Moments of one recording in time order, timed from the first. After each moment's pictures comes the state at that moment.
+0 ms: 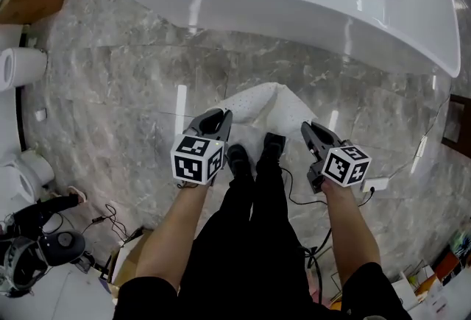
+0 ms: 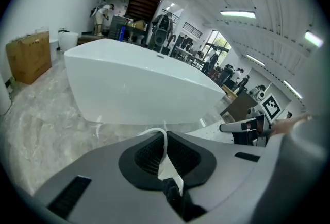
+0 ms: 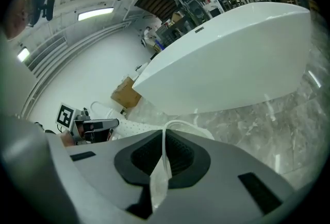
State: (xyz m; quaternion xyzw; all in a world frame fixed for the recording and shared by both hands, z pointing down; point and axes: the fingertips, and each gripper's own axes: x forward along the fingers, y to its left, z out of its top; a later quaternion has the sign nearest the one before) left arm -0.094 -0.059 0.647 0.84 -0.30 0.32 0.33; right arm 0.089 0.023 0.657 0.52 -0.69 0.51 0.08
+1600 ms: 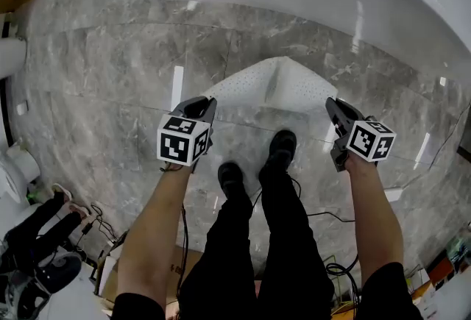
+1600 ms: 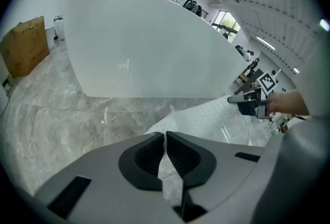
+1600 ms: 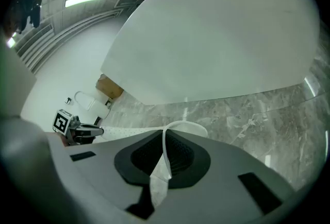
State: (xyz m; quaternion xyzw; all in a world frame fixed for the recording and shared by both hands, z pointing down) left arm -0.149 -0.090 0.918 0.79 -0.29 0.42 0.34; right arm 0.145 -0.029 0.911 0.52 -0.66 0.52 0.14
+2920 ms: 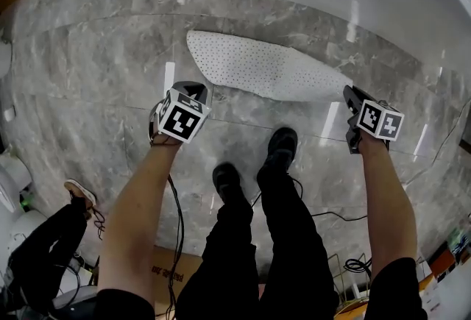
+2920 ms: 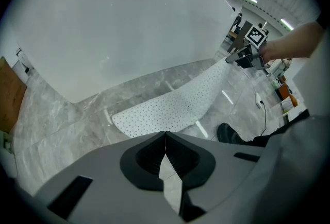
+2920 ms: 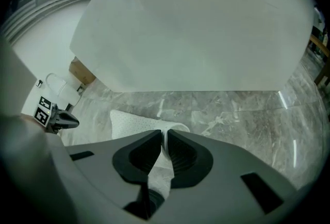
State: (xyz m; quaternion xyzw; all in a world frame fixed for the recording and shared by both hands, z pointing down) left arm -0.165 -0.093 1.038 0.77 -0.18 0.57 0.22; right arm 0.226 -0.010 1.020 0.59 -0.58 0.50 0.25
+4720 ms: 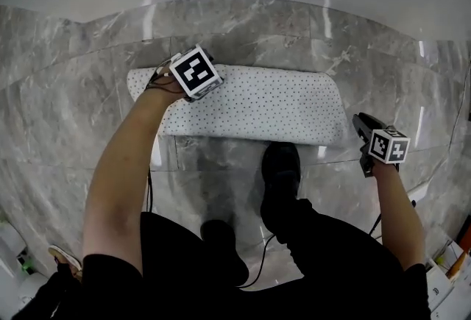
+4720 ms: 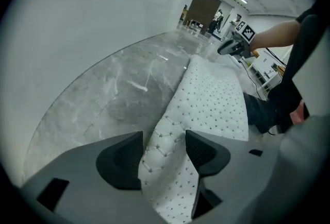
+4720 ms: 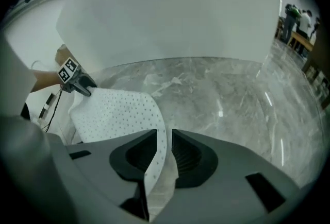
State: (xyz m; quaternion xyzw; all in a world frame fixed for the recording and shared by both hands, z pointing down) left arm 0.014 -0.144 1.267 0.80 0.09 0.58 0.08; right arm 0.333 0.120 1.206 0.63 -0.54 0.48 0.28
